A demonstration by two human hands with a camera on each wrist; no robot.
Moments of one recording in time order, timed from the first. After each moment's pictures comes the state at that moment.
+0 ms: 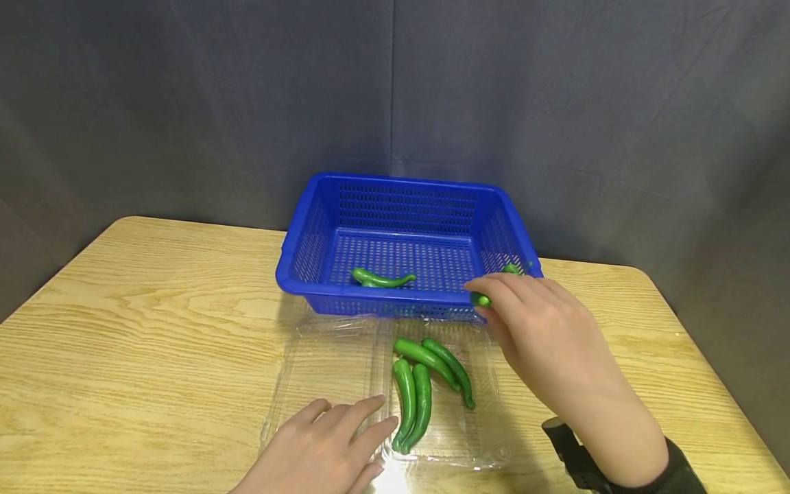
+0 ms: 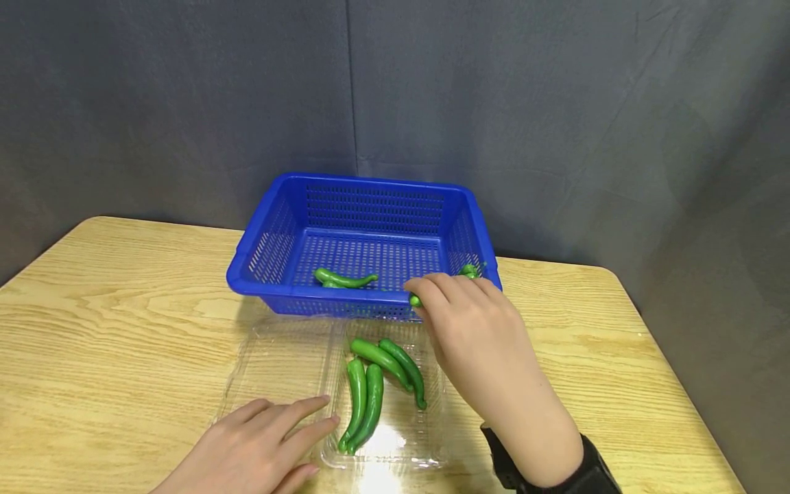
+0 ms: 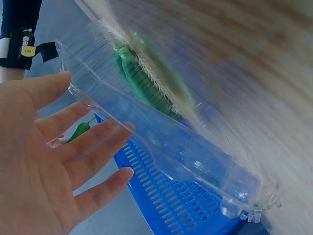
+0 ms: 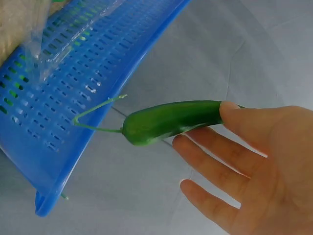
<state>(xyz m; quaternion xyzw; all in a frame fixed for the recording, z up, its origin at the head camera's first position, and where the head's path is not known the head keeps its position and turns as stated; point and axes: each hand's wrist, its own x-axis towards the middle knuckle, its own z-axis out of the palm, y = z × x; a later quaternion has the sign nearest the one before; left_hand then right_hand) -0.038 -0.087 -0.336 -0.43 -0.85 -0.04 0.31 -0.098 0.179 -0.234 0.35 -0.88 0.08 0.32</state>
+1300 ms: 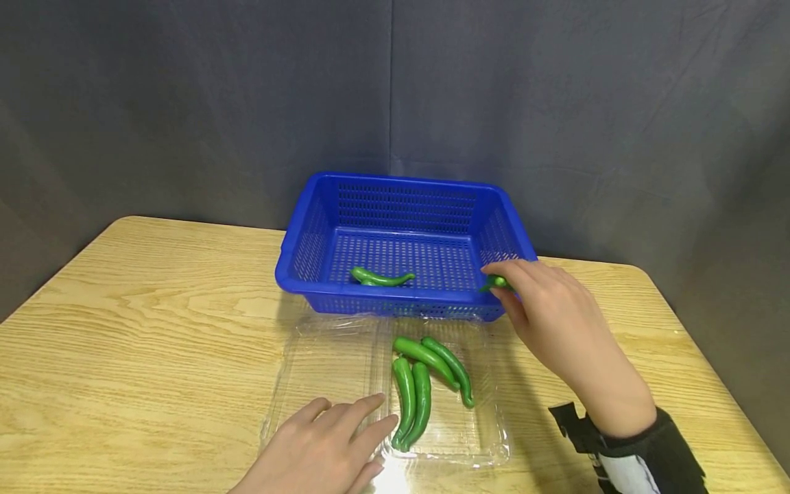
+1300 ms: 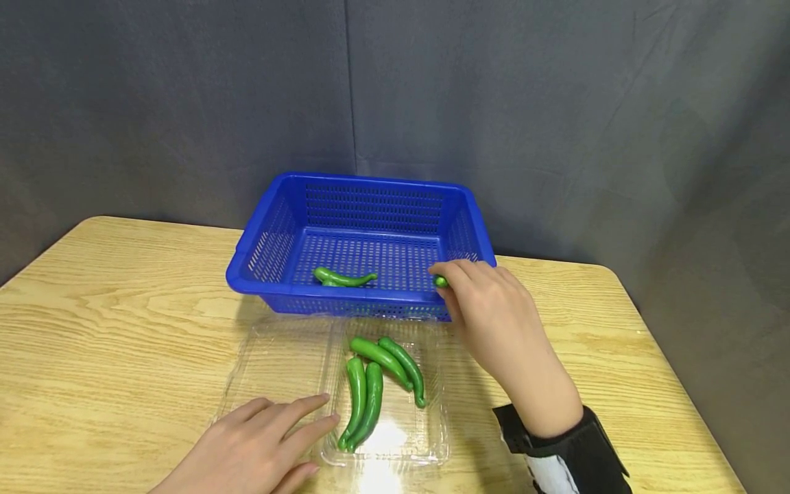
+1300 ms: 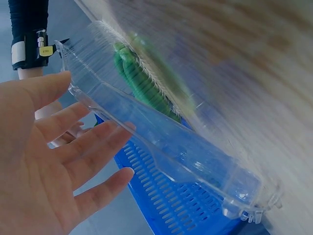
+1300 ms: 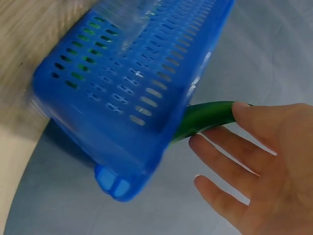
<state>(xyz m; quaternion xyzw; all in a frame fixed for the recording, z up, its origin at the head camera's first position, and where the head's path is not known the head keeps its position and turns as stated) -0.037 -0.087 -0.336 -0.43 -0.85 -0.03 0.30 -0.129 0.205 -0.251 0.32 -0.89 0.10 0.31</state>
